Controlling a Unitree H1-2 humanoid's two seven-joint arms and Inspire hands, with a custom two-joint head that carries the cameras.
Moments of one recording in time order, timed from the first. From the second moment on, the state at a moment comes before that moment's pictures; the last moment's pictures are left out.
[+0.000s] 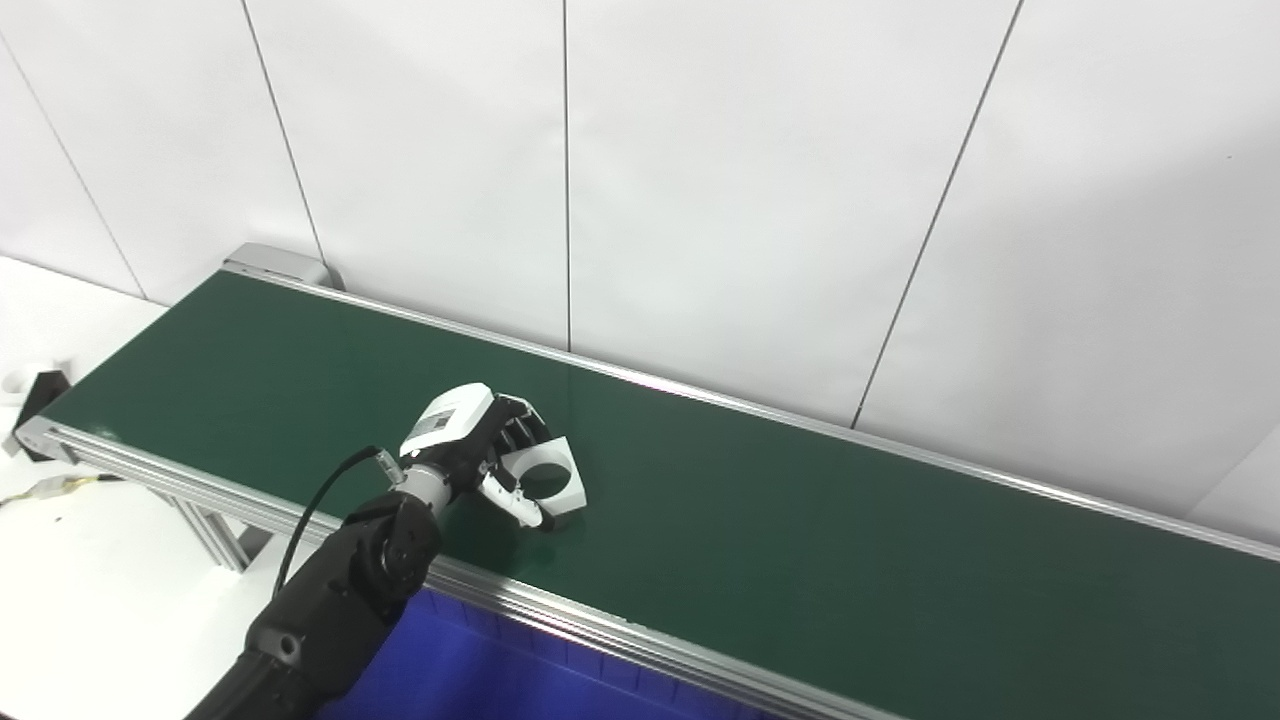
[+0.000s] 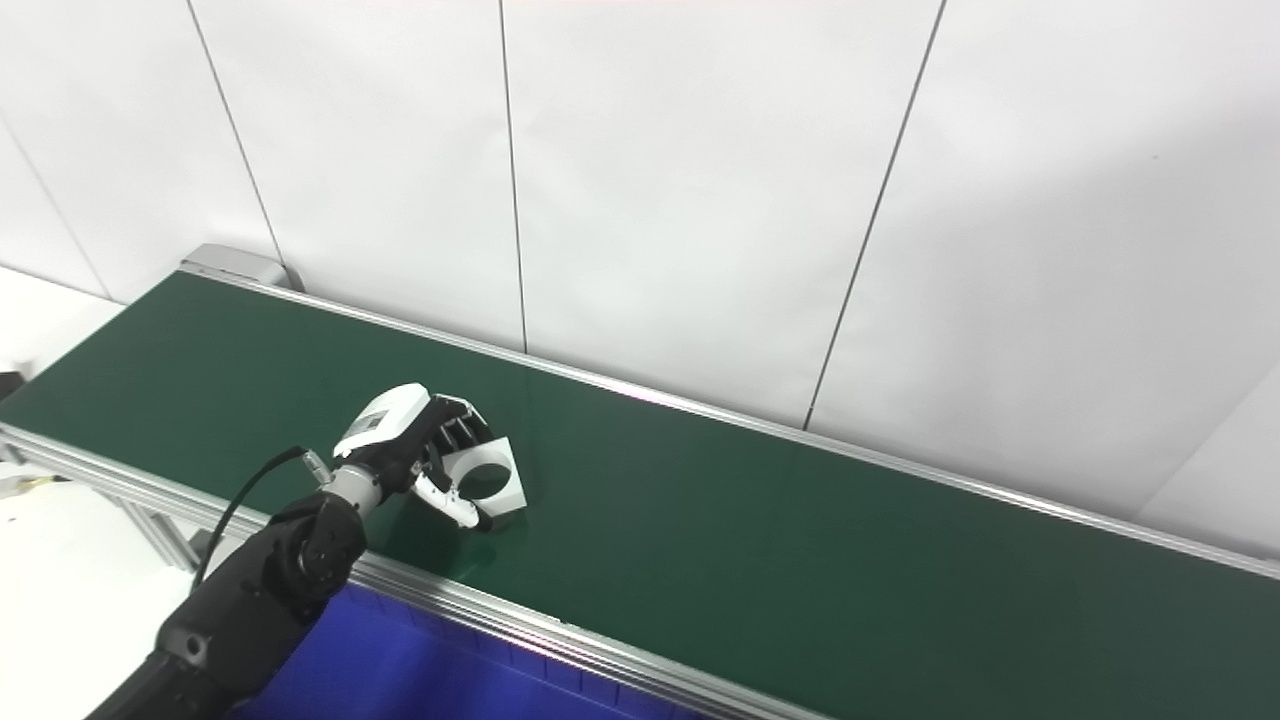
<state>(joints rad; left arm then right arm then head) -0.19 0.38 -0.09 0.20 0.52 0.12 0.00 0.38 -0.22 0.20 0.13 -0.19 -0.41 -0.10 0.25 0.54</state>
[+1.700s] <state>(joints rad) 0.09 0.44 -0.24 0.02 0.43 -0.31 -0.31 0.39 -0.09 0.19 -0.04 -0.33 -0.37 -0.09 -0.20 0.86</state>
